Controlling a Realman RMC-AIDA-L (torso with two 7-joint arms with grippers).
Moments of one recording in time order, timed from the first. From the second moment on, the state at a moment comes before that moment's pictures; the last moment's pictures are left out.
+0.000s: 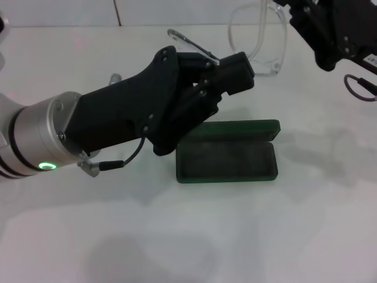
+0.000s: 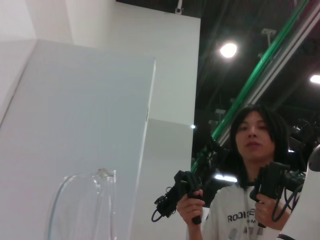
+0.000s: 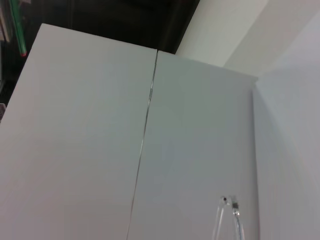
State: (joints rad) left arm -0.55 -2.10 1.39 0.46 0.93 1.96 -1.18; right arm 0.62 2.02 -1.23 -0.45 -0.90 -1.82 0.88
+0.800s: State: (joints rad) left arm -0.55 -2.09 1.38 0.42 0.85 1.90 -1.17; right arm 0.66 2.02 -1.37 -0.46 -0.90 -1.76 0.87
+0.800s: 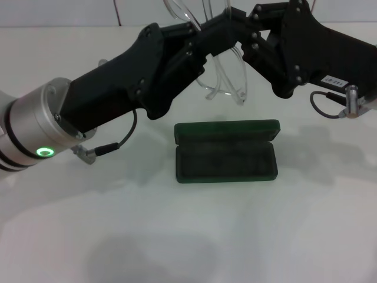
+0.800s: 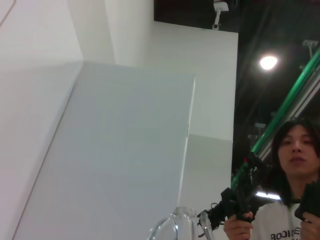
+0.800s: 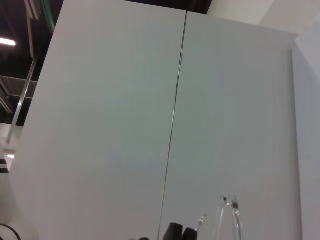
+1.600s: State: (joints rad) left arm -0.56 -2.08 1.36 0.40 0.86 1.90 -1.18; right arm 0.65 2.02 -1.34 -0.46 -0.91 -1.75 0.87
